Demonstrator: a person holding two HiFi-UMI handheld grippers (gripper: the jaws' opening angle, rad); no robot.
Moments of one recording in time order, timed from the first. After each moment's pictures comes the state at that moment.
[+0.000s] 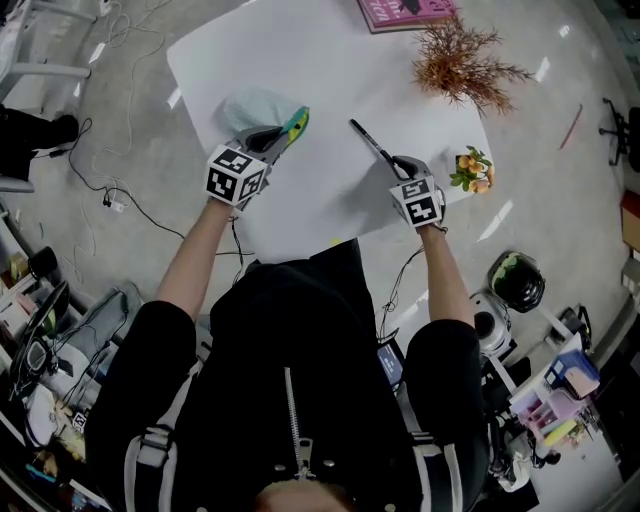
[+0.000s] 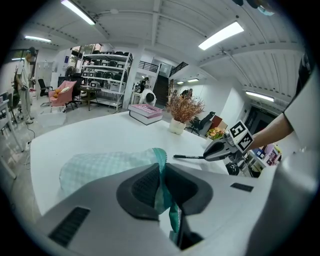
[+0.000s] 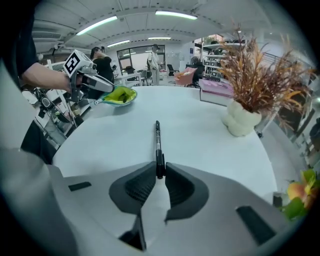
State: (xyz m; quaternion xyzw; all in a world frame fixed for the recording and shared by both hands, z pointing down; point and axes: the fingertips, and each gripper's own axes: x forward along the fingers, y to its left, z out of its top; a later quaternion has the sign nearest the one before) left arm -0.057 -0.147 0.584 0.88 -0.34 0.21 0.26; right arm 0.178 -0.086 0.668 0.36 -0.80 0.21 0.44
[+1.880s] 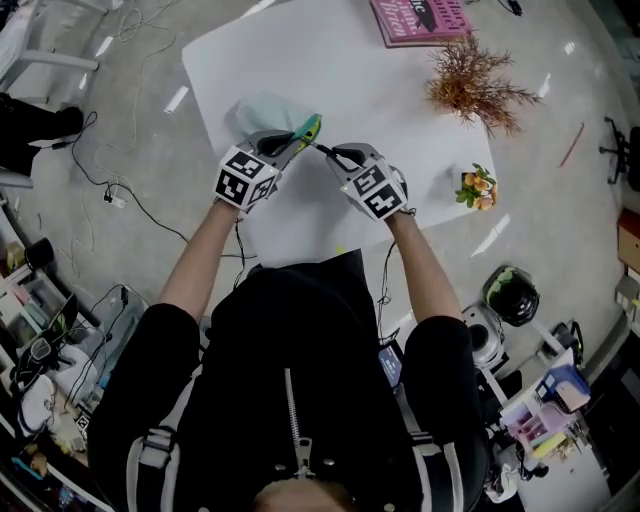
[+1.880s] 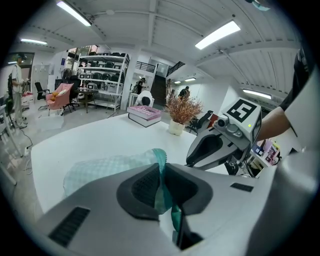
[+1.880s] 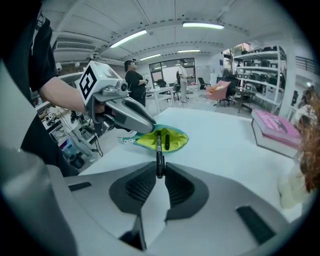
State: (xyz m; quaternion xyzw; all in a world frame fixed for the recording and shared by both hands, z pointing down) left arm -0.061 -0.154 0.575 0.88 -0.33 0.22 0.25; right arm 0.000 -0.116 0.607 0.21 -0.89 0.16 0.37
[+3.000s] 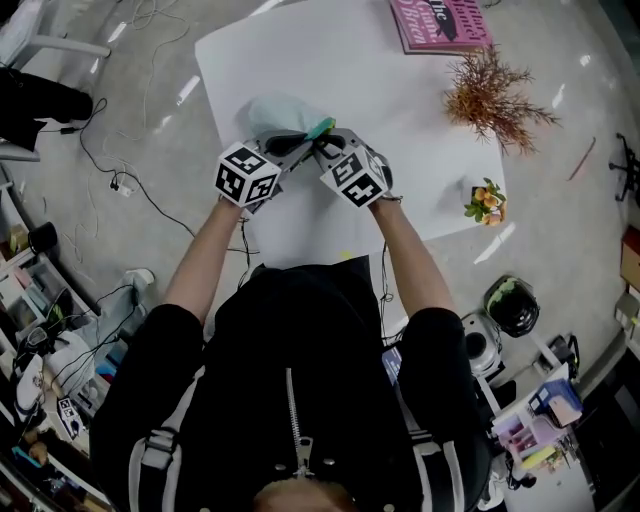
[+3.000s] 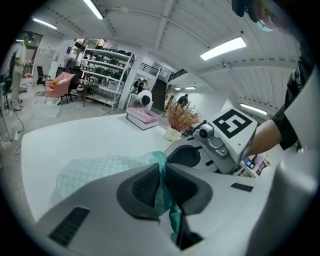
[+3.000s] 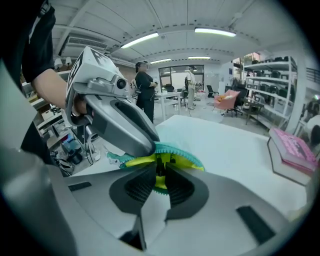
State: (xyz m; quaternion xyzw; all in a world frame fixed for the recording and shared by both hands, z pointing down) left arm -0.063 -0.162 0.564 0.89 -0.31 0.17 0.30; right arm -0.069 -0.151 0.612 0.18 -0.91 0.11 0.35
